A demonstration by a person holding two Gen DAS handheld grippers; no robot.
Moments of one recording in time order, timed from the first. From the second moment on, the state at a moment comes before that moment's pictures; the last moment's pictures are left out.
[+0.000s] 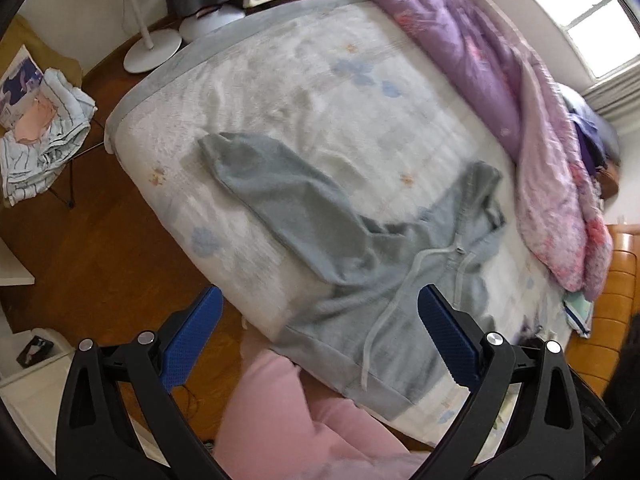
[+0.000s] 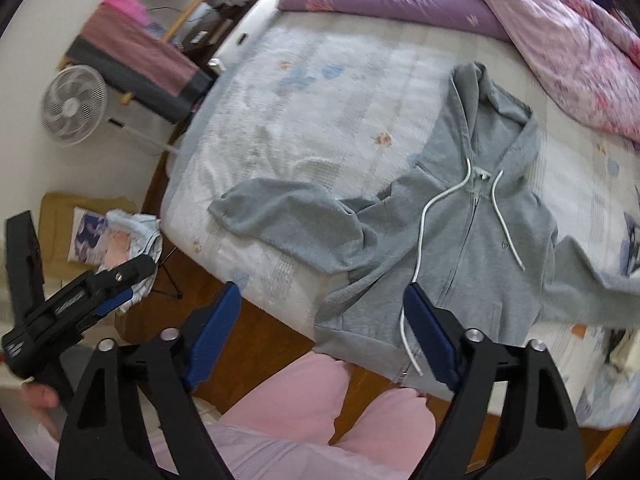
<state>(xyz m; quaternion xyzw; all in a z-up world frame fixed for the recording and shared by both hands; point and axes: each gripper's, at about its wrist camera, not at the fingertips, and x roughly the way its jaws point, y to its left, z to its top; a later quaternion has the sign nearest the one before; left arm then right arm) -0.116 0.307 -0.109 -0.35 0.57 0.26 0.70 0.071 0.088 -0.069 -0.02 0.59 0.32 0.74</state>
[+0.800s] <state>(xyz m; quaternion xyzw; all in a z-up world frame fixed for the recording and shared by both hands) -0.073 0.572 -0.451 -0.50 0.63 0.32 0.51 0.103 0.116 -0.172 -0.03 0.71 0.09 0.70</state>
